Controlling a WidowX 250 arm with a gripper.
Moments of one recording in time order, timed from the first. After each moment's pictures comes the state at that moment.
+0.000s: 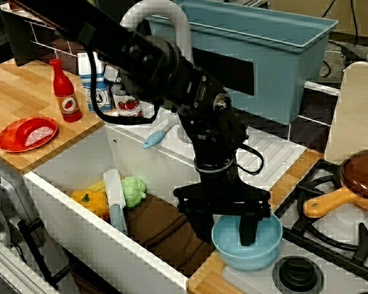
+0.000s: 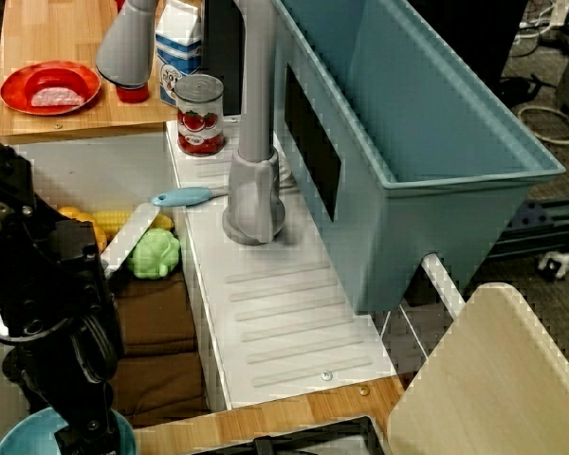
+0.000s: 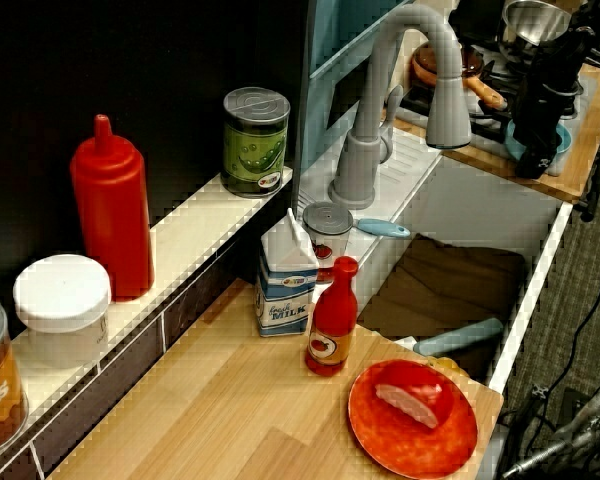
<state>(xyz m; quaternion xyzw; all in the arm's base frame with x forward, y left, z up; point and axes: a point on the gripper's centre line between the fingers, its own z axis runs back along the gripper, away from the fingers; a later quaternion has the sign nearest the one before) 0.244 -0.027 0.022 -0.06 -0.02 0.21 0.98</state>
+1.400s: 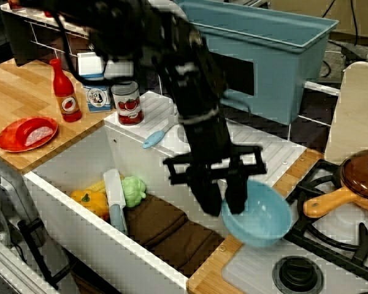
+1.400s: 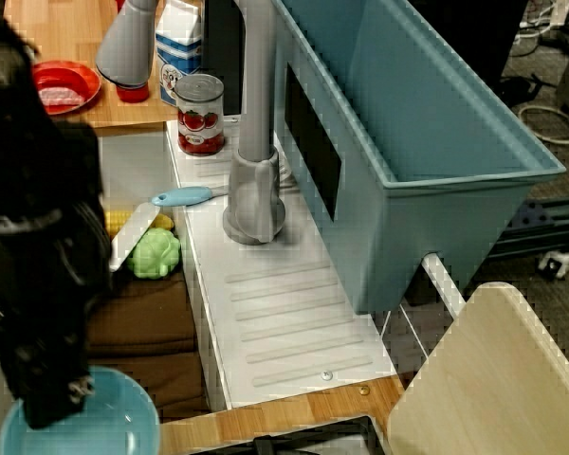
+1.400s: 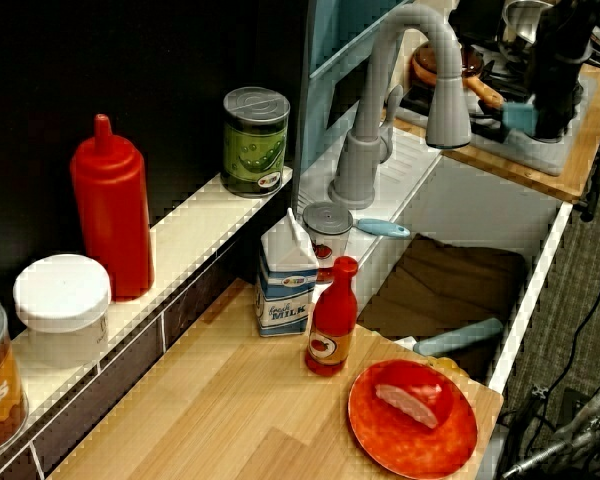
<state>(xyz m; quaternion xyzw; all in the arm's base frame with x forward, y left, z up) 0.239 -0.029 0.081 -0.15 0.04 0.21 0.96</state>
